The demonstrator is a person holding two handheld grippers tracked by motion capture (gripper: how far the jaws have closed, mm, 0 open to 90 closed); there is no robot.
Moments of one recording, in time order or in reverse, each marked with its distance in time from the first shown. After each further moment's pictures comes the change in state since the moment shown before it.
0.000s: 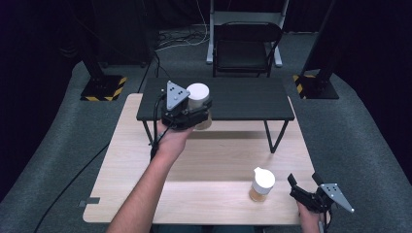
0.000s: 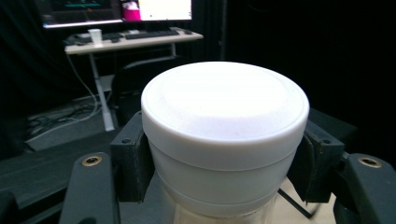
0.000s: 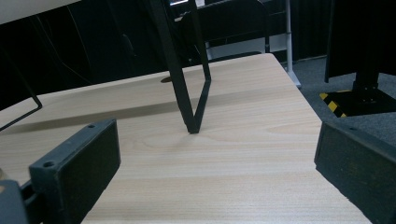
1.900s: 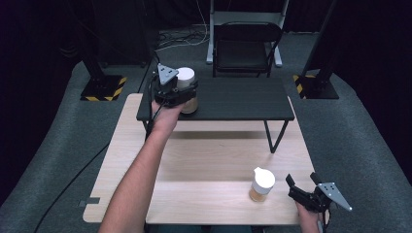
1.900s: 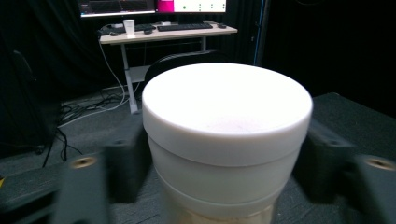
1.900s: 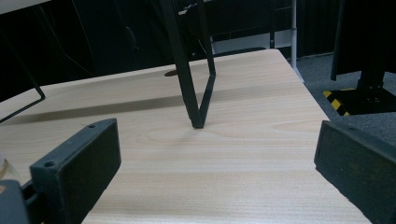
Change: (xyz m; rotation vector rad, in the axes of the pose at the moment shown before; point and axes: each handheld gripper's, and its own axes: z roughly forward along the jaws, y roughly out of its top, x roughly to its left) left arm 0.044 0.001 0.054 0.031 0.096 -0.028; right arm 0.002 0.004 0.002 0.026 0.011 -0.023
